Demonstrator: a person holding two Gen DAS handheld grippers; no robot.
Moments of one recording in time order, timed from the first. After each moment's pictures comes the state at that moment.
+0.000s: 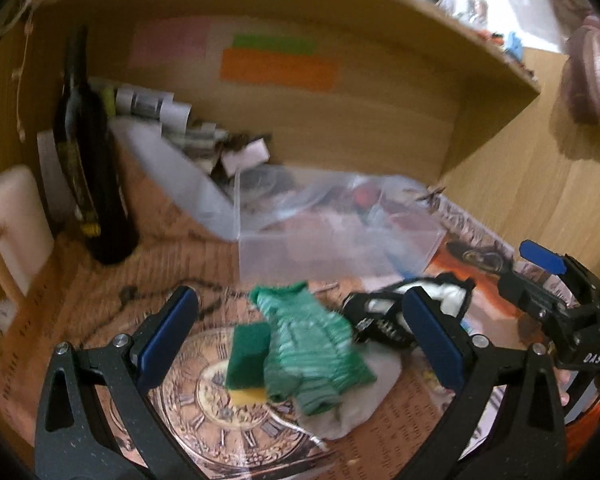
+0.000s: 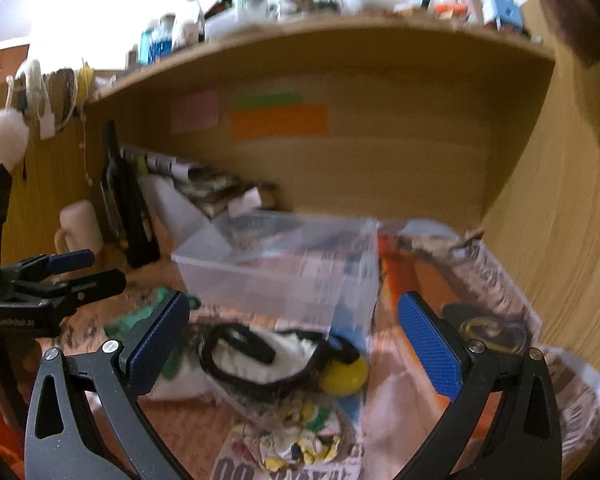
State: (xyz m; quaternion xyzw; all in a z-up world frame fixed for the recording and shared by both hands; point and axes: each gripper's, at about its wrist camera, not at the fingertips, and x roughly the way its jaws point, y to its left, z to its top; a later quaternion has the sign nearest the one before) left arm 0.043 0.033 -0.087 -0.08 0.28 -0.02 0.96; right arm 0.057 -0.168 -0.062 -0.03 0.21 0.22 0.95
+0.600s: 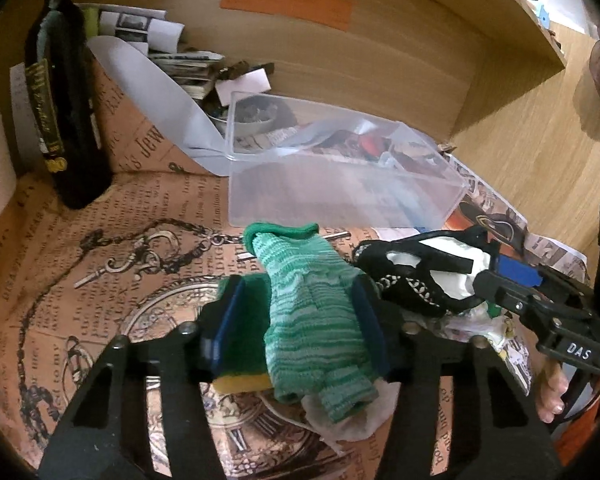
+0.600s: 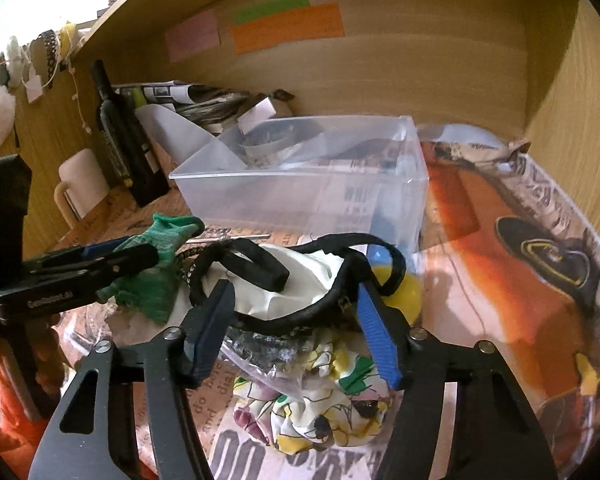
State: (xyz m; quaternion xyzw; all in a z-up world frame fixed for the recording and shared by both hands) left arm 0.075 0.040 -0.133 -0.10 0.35 -0.05 0.93; right arm 0.088 -0.163 -0.116 0.00 0.33 0.26 0.91
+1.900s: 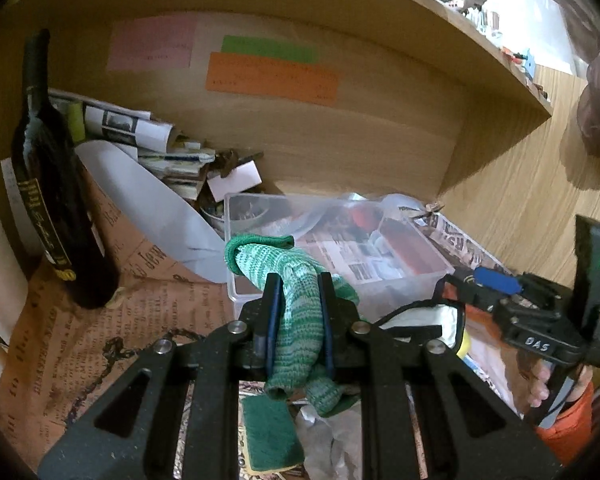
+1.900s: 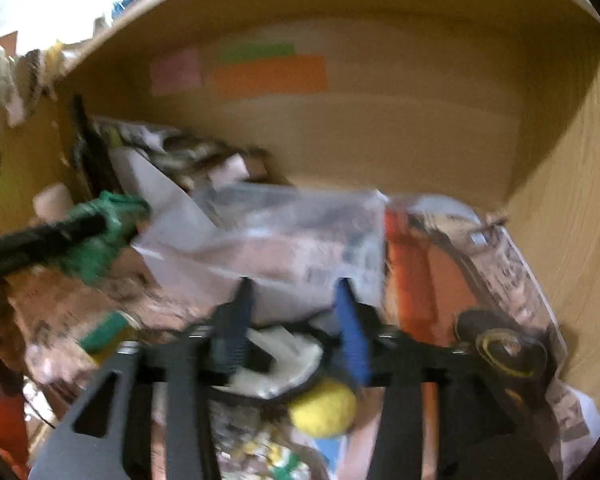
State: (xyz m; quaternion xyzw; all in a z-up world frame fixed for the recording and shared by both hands) left arm 0.096 0.055 -0.065 -0.09 0.27 -0.06 0.96; right arm 0.128 -0.164 -0.080 -0.05 0.27 0.22 0.94
